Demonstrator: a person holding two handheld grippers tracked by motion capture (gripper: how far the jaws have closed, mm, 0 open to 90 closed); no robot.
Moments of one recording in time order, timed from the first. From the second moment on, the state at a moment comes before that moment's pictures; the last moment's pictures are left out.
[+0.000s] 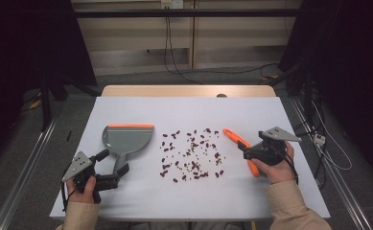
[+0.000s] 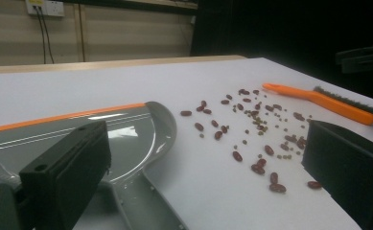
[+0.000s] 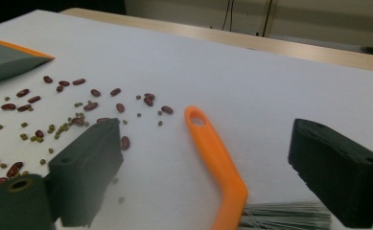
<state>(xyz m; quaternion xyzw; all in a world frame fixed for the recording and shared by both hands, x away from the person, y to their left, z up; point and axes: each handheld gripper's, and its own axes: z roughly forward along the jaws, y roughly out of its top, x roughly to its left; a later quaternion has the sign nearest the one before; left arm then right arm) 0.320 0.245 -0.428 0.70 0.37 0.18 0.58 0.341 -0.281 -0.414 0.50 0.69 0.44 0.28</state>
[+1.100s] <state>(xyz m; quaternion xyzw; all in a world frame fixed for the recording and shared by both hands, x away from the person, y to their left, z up) 0.318 0.240 -0.433 0.71 0.35 0.17 0.58 0.395 -0.283 -0.444 0.55 0.78 0.26 0.17</state>
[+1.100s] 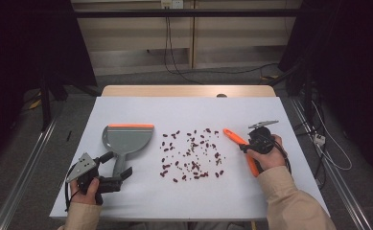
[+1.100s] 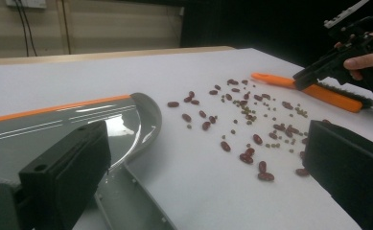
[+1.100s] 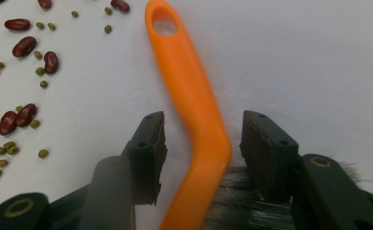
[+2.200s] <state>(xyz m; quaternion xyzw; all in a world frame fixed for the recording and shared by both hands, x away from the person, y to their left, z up) 0.320 0.237 -0.431 0.72 0.34 0.17 0.58 0.417 -0.276 -0.442 0.57 0.79 0.21 0.11</state>
